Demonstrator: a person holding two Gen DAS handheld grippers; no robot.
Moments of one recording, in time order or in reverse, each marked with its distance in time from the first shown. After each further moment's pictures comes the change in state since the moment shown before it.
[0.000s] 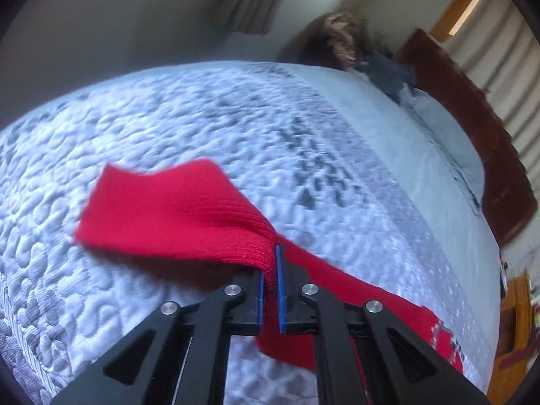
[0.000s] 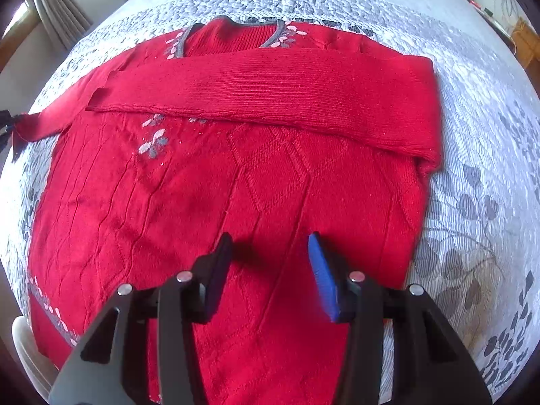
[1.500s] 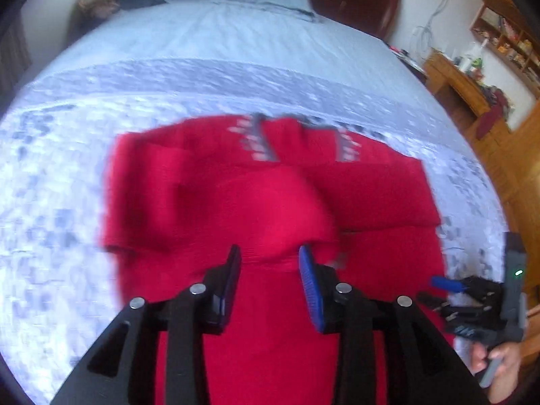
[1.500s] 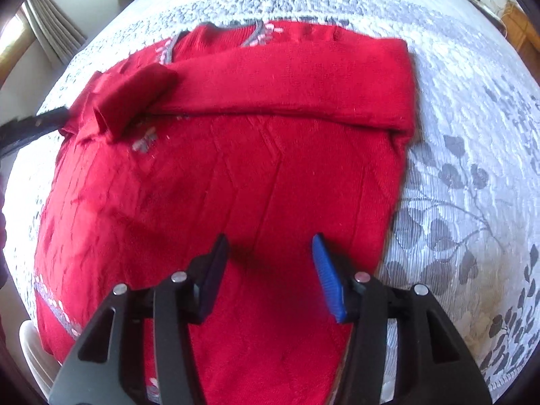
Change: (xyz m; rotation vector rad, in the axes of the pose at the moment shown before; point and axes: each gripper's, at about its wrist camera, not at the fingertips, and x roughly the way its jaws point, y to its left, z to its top) left arm -0.033 -0.223 -0.219 0.745 0.329 -0.265; right arm -0.015 -0.011 -0.010 0.054 -0.032 0.029
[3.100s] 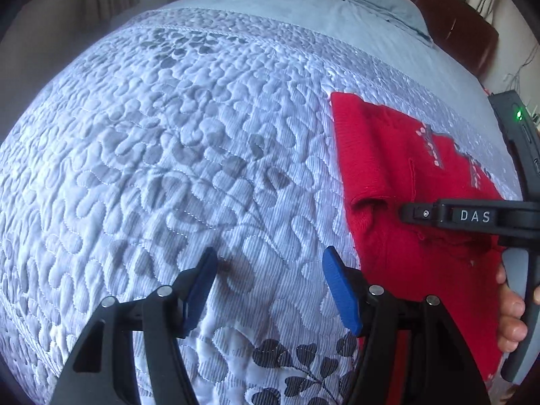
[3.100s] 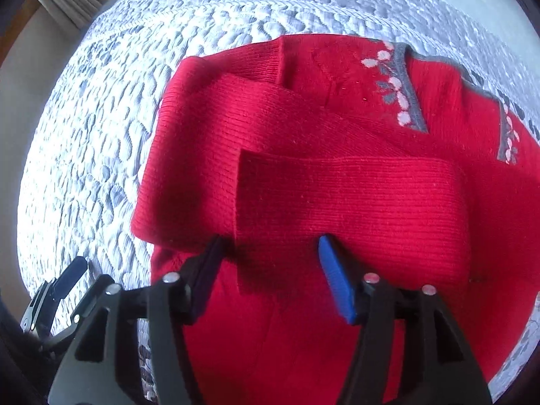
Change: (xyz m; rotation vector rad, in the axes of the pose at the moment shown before) left arm -0.017 0.152 -0.044 -0.273 0.033 0.230; right arm 0.120 0.258 0.159 -0.074 0.216 0.047
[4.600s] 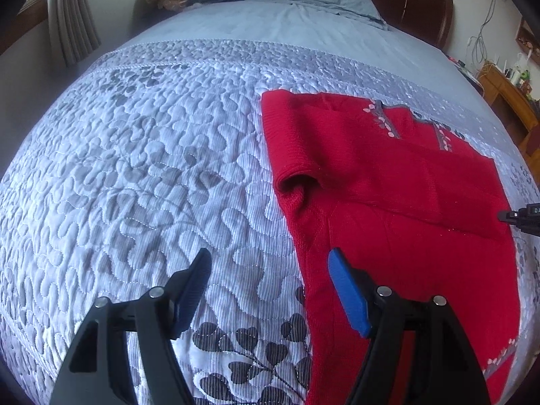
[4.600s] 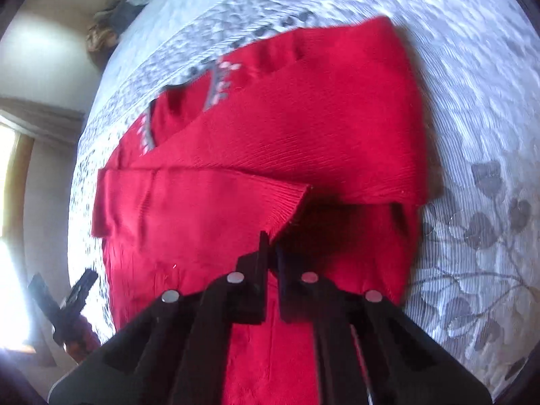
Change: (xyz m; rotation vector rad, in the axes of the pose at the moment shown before) left arm -0.014 -0.055 -0.022 0.176 -0.085 -0.024; right arm -0.087 -0.289 -0.124 0.339 -0.162 0.213
